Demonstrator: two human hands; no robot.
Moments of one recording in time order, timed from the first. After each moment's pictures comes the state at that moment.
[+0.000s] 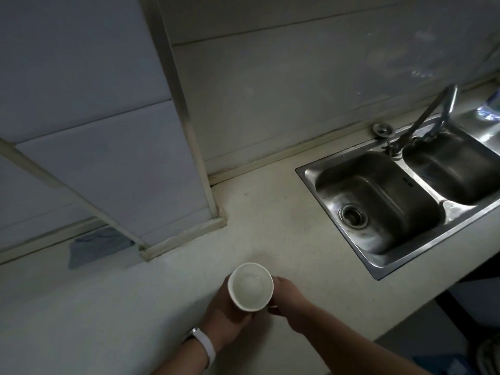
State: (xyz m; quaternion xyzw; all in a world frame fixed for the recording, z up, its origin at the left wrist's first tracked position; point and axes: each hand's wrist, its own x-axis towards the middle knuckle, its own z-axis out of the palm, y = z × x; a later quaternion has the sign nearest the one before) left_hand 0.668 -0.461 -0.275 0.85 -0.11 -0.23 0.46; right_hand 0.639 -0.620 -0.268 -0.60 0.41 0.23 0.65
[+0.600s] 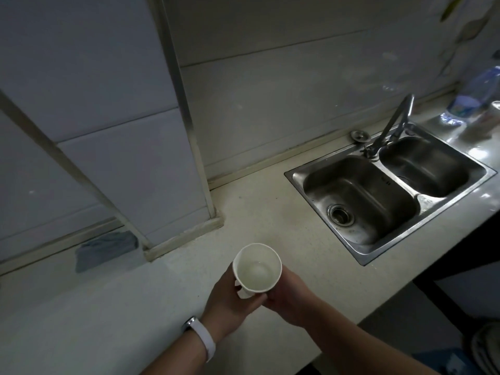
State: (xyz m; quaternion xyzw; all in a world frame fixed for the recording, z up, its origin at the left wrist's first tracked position) left_hand 0.648 -0.456 -0.213 0.83 -0.14 -0.20 0.50; right_hand 0.607 -0.613 -0.225 -0.43 0.35 0.18 0.81
